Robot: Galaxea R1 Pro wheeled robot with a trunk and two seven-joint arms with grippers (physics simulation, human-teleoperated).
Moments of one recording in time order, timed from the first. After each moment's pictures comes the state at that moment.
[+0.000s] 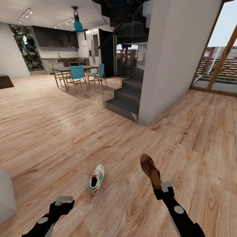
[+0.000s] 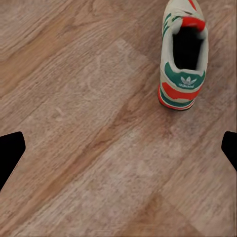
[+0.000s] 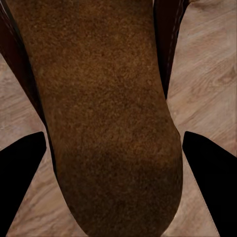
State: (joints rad) left arm -0.46 0.10 0.33 -0.37 -0.25 -0.17 -0.18; right arm -0.43 0.00 -0.19 -0.63 0.35 -0.21 0.09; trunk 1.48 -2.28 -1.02
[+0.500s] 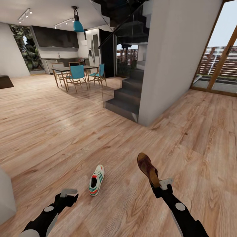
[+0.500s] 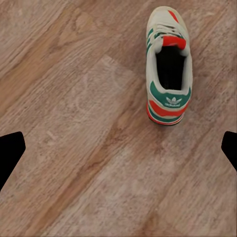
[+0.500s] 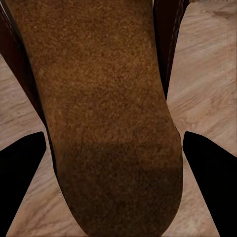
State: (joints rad) left arm -0.53 0.10 0.26 -0.36 -0.27 -0.11 -0.18; right arm -0.43 -0.01 -0.19 -0.67 0.35 -0.19 0.21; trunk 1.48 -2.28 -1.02
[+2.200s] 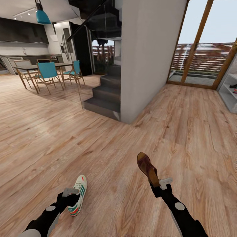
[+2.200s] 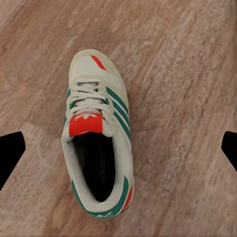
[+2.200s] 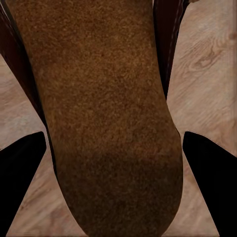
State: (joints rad) left arm -0.53 0.09 0.22 -0.37 -0.27 -0.12 -0.19; right arm -0.43 -0.01 -0.19 -0.67 0.35 -0.19 0.21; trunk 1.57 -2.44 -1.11
